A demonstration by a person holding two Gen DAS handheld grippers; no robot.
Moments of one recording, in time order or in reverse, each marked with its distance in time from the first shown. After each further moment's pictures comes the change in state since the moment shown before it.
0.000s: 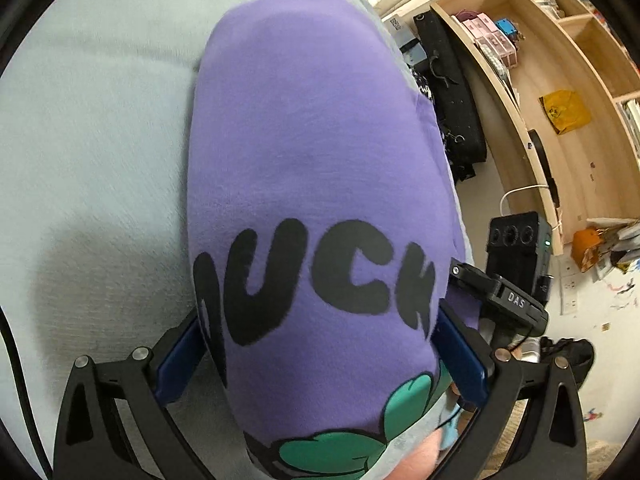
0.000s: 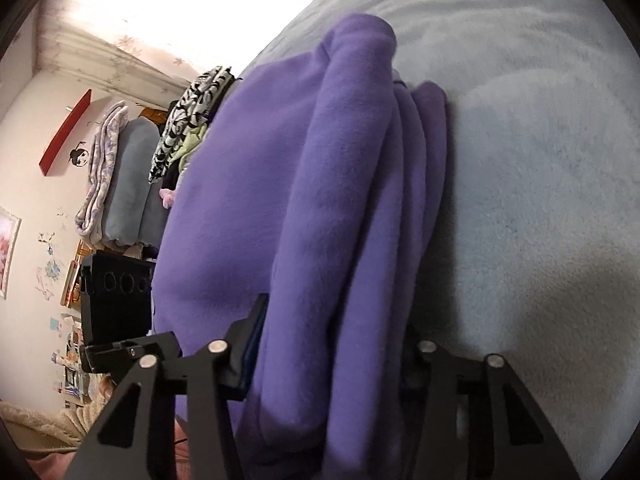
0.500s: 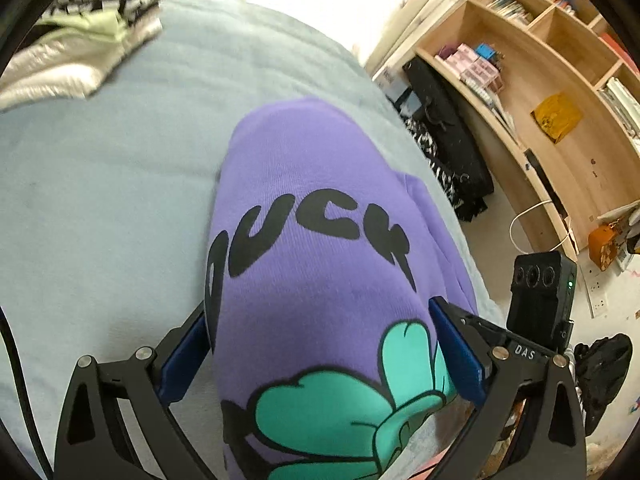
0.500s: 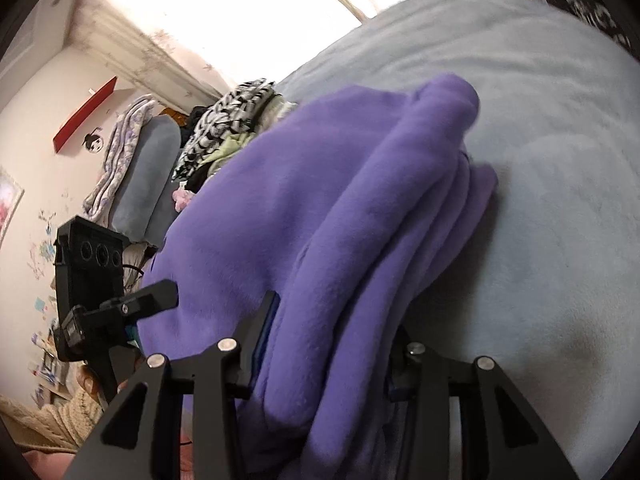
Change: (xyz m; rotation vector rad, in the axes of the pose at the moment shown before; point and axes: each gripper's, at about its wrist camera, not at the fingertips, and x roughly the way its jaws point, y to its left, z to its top) left arm -0.090 -0.036 0.012 0.128 -0.233 0.112; right arm -0.017 0.076 -0.022 -0.132 -0.122 -0.025
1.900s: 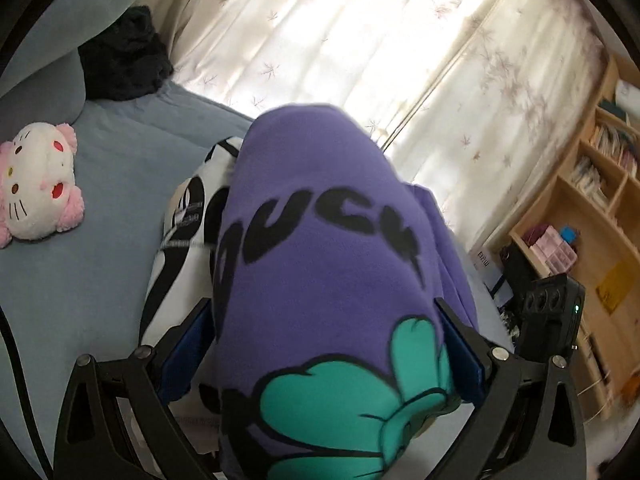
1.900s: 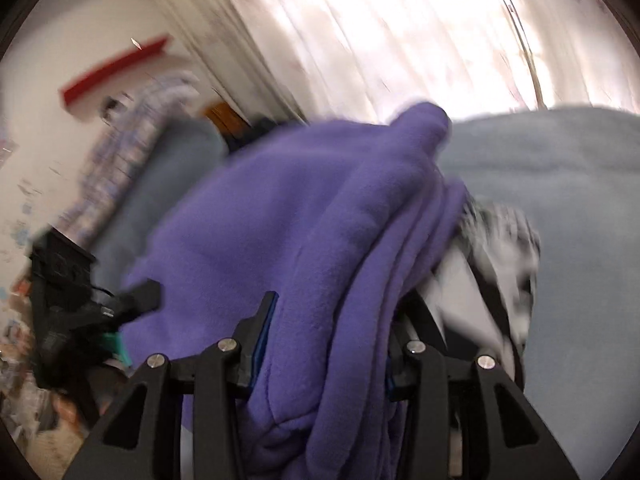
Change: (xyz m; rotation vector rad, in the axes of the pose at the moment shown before) left arm -0.167 0.403 0.387 -0.098 -0.443 0.152; right arm 0.394 0.300 0.297 -0.289 -0.097 0.059
